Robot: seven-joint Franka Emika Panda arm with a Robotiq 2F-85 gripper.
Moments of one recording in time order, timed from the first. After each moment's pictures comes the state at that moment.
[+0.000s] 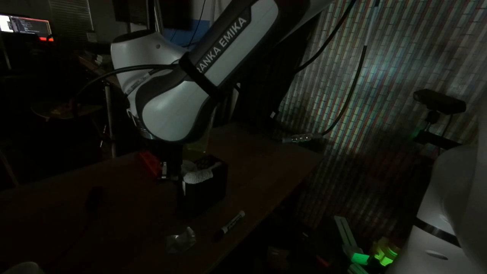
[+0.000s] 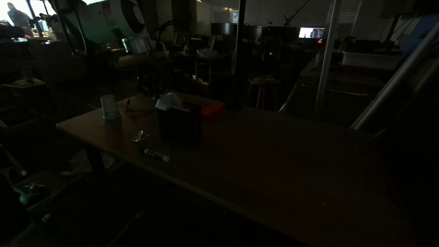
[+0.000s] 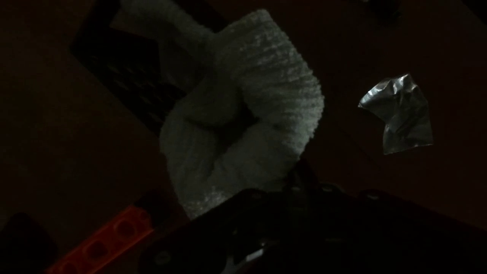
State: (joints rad) arm 0.19 0.17 0.13 -2.24 -0.42 2.36 -0.16
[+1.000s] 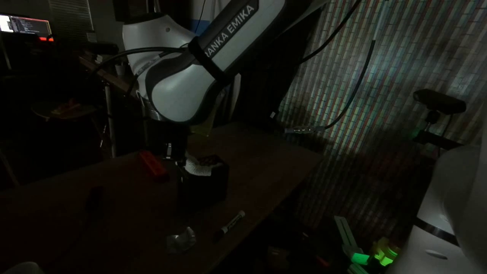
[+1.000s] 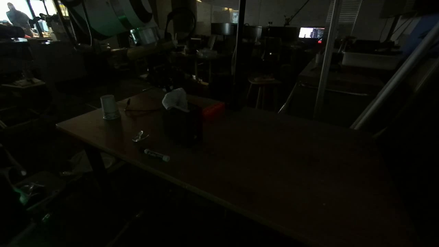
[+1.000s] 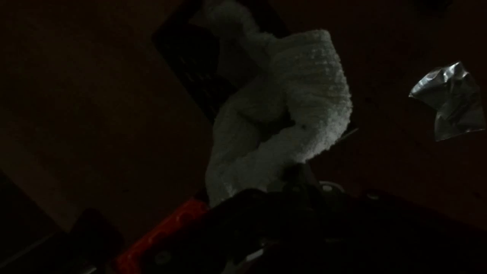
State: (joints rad) arm 0.17 0.13 0.09 -2.21 -0.46 2.36 -0.13
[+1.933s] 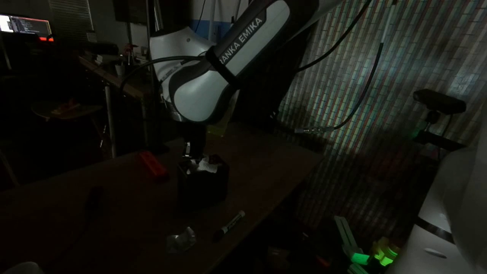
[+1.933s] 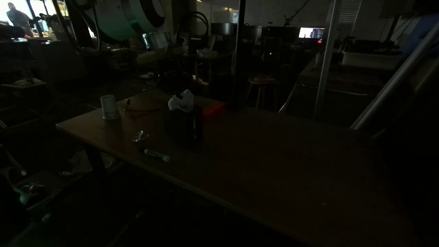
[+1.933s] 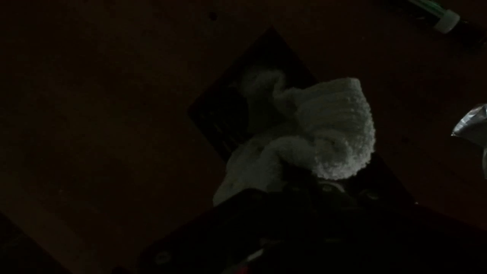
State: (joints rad) arm 0.10 0.13 0.06 -2.25 -0.47 2.36 -0.11
